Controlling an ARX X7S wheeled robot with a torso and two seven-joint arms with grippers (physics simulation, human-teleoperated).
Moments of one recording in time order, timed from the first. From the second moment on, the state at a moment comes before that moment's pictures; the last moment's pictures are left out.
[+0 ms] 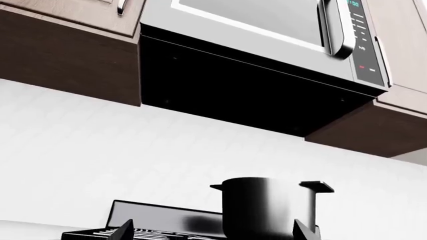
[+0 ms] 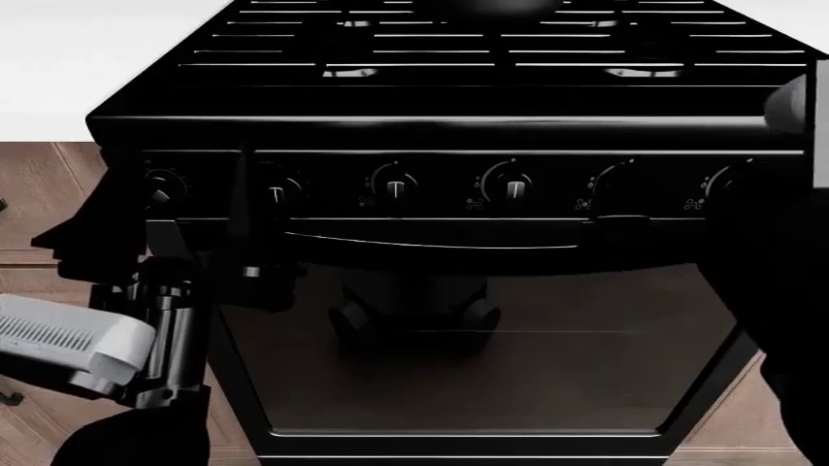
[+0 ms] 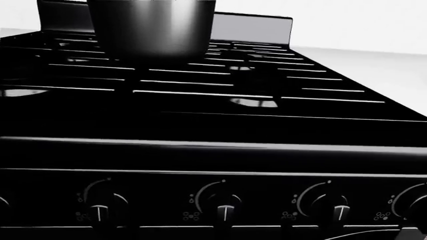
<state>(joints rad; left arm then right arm) -0.25 -0.29 0.15 0.44 -0.42 0.18 -0.10 2.18 1.14 -1.98 -0.76 1.93 0.05 1.20</state>
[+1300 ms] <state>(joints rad) -0.27 -0.29 0.17 0.40 -0.43 0.20 -0.13 2.03 1.16 -1.99 -0.55 1.82 0.06 0.96</state>
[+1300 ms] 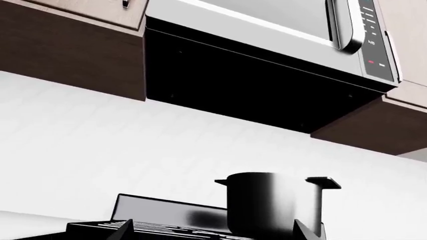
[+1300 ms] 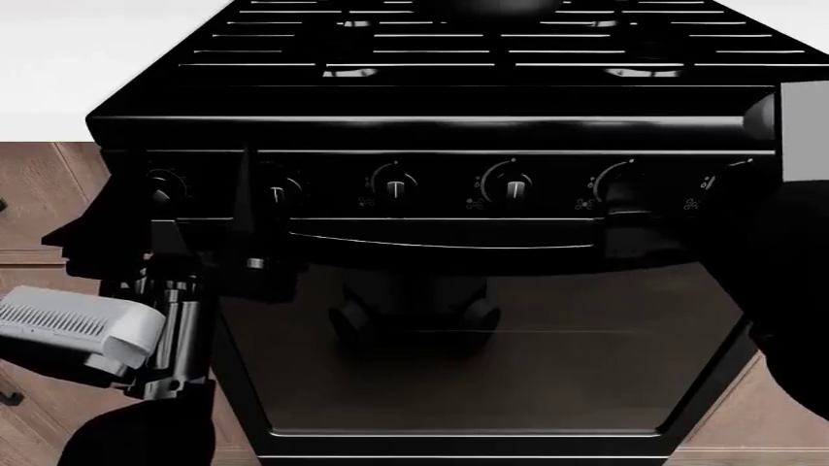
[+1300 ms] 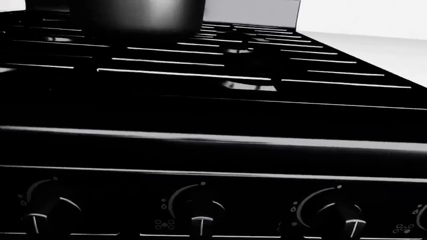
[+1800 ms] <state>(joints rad) -0.28 -0.29 0.18 0.39 -0.42 0.20 -0.13 1.95 1.13 -1.99 -0.47 1.80 0.03 0.85</state>
